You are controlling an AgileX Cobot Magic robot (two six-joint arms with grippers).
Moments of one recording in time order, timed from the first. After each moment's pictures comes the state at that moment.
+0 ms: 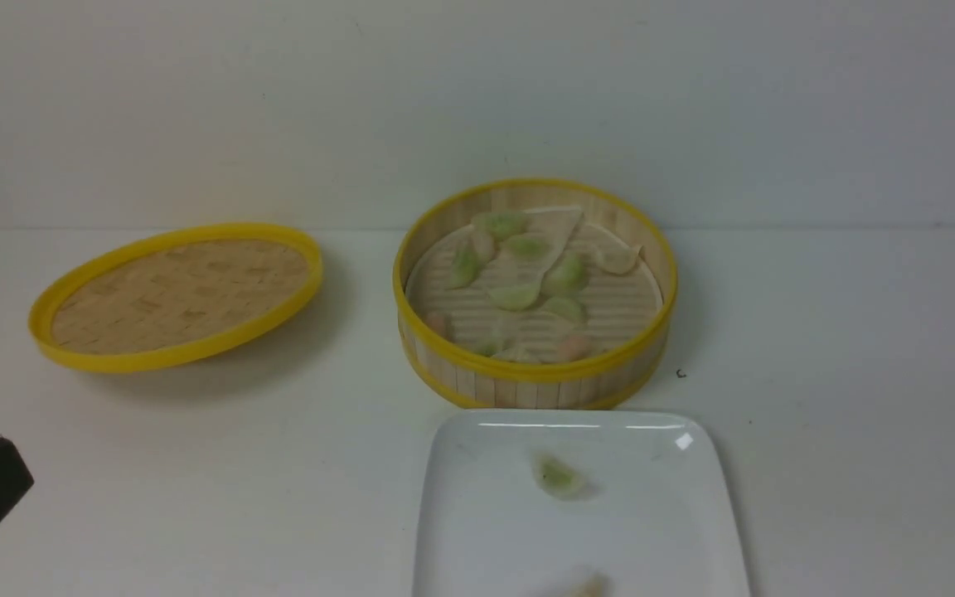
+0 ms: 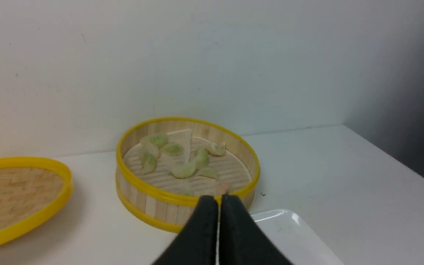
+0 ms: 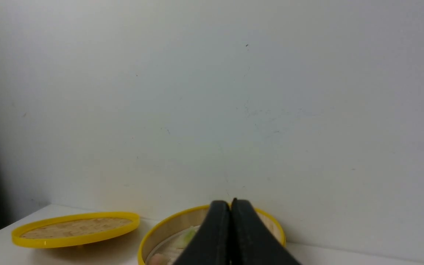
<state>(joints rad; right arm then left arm) 0.54 -0.01 -0.40 -0.39 0.47 0.49 -0.22 0.22 -0.52 -0.55 0.56 0.31</state>
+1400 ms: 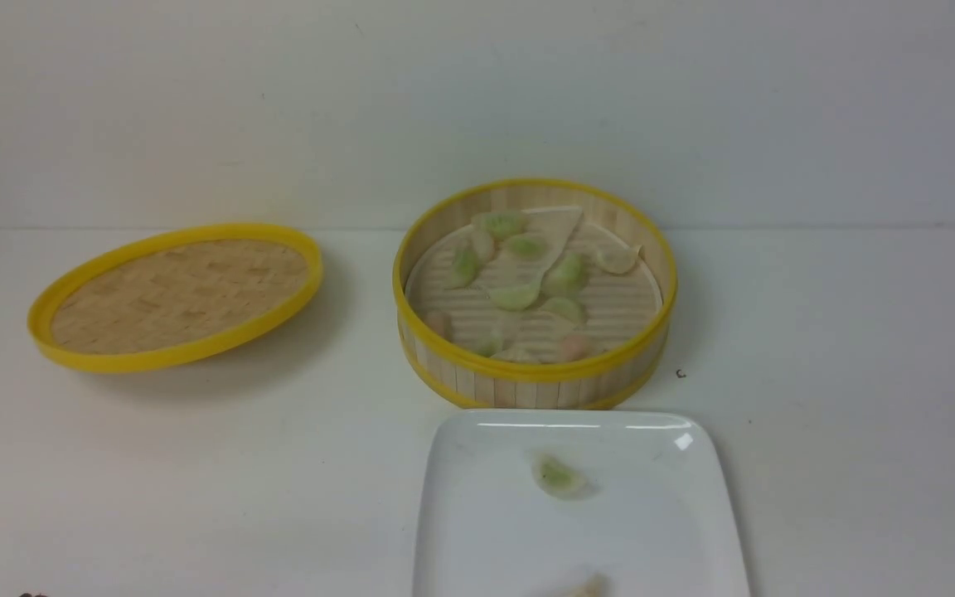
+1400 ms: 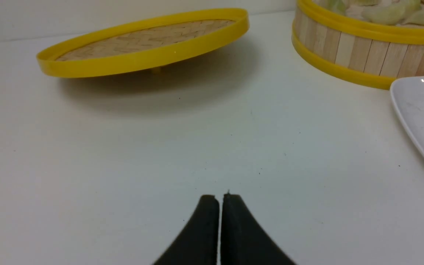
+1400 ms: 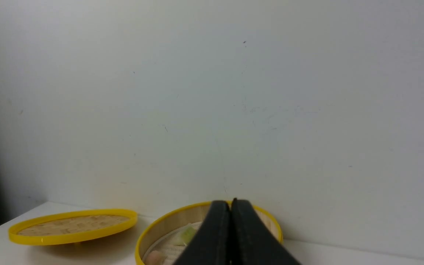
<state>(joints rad) 0.54 -0.01 -0.40 -0.39 0.48 0.49 -0.09 -0.01 0.02 -0.12 0.39 0.13</state>
